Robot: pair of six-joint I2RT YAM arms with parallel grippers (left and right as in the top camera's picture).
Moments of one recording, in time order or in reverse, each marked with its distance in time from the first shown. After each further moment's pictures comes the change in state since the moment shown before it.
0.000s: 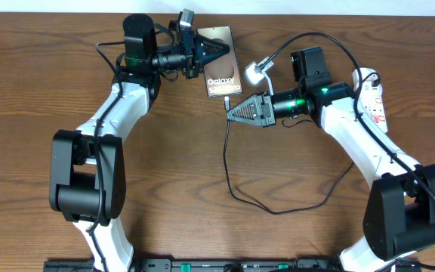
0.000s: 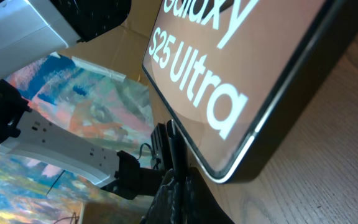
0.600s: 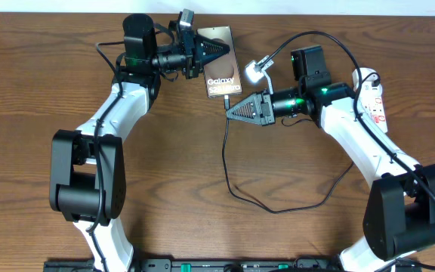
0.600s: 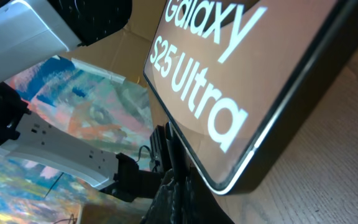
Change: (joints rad) left arm 0.000 0.000 0.000 0.000 0.000 0.001; right arm 0.000 0.000 0.000 0.029 0.004 0.026
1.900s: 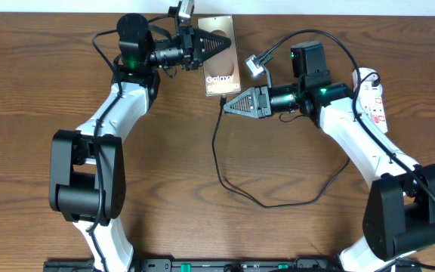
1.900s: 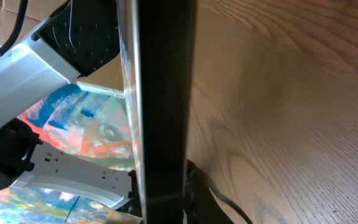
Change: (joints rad) left arm 0.000 0.000 0.000 0.249 0.062 0.004; right arm 0.005 0.000 0.000 0.113 0.025 0.230
